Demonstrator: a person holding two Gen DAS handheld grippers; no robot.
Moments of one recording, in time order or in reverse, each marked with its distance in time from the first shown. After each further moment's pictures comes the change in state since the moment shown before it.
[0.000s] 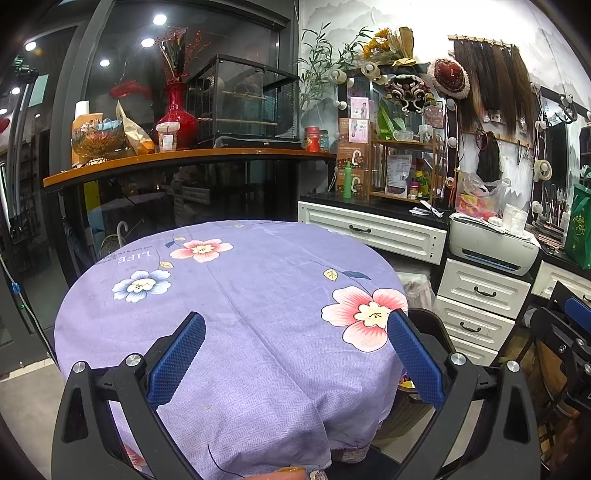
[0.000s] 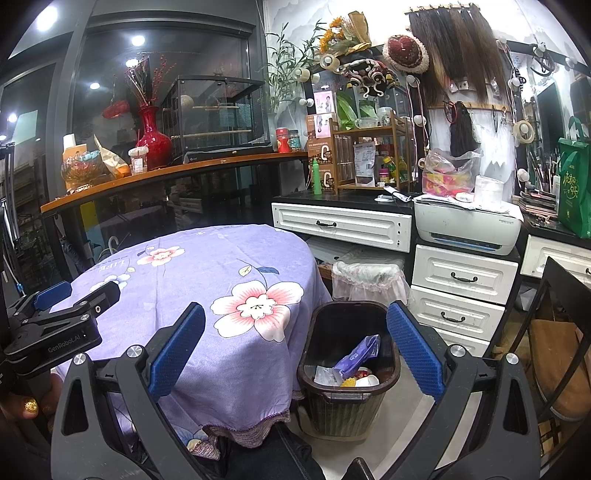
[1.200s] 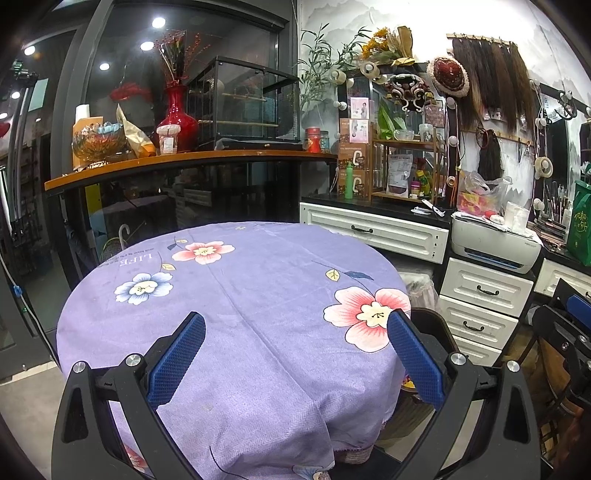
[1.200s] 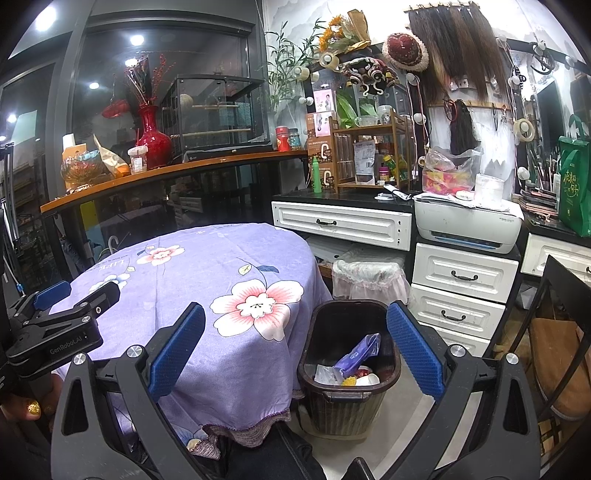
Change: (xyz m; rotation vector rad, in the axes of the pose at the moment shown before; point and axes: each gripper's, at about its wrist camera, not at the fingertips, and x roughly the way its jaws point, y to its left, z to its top) left arm 0.002 0.005 0.000 0.010 -0.002 0.004; right arm 0.001 -0.001 0.004 0.001 0.003 0.001
